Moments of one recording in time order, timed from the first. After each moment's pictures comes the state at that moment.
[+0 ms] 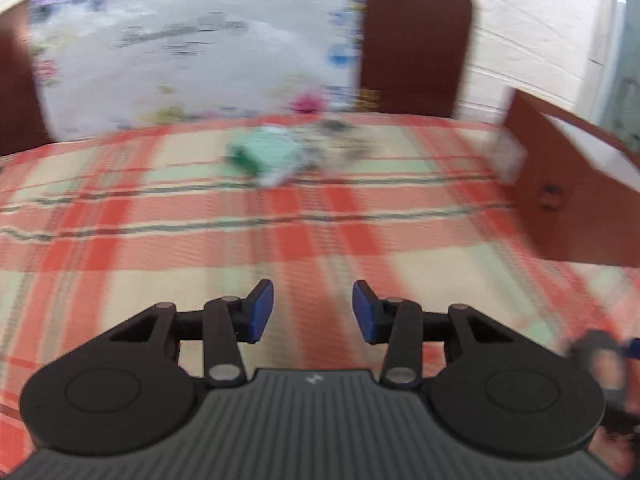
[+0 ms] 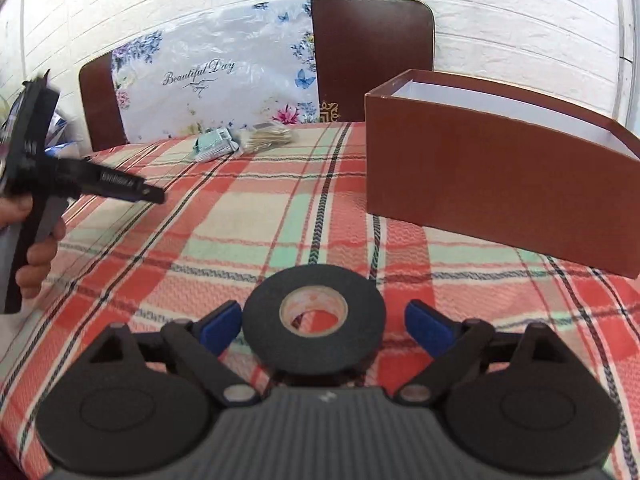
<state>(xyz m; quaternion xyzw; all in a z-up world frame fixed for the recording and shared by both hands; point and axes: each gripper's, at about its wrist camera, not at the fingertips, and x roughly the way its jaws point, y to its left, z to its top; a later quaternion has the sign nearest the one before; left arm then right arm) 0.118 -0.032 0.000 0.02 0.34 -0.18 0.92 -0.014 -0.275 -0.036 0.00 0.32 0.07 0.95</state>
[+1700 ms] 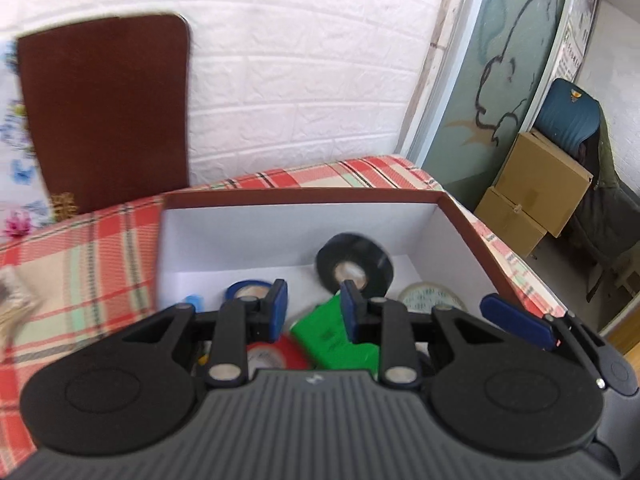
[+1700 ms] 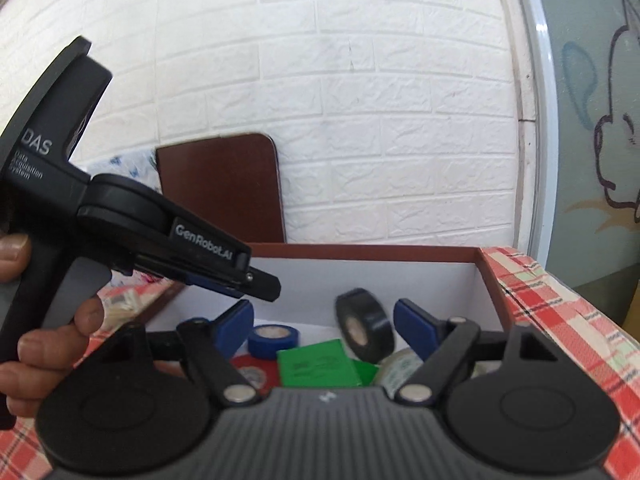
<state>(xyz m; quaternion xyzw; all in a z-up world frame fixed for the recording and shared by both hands) 0.153 -0.273 0.097 0.03 0.33 -0.34 0.88 0.058 -0.420 0.034 0.05 0.16 -0.04 0.98</state>
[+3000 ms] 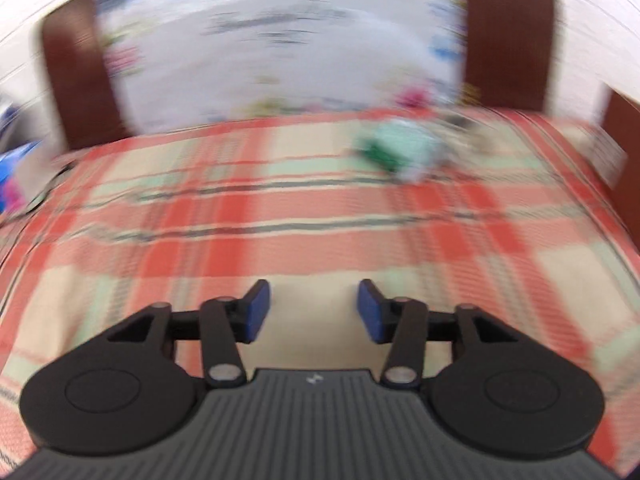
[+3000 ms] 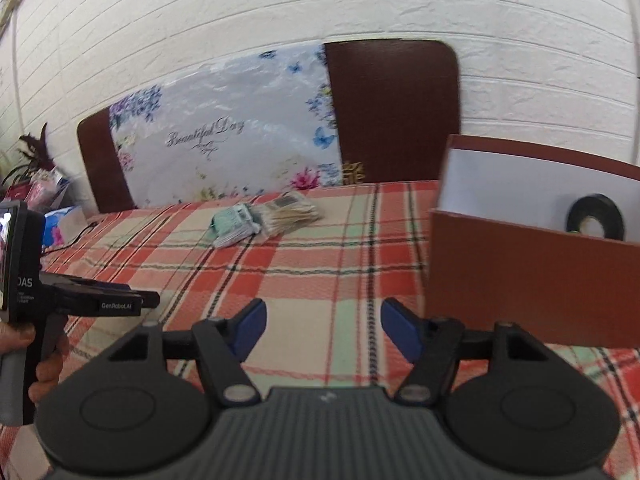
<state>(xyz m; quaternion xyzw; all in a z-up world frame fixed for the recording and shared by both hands) 0.152 0.053 -0.024 0.03 0.32 -0.03 0.95 0.060 -0.231 0.002 0.04 0.28 0.09 0.96</state>
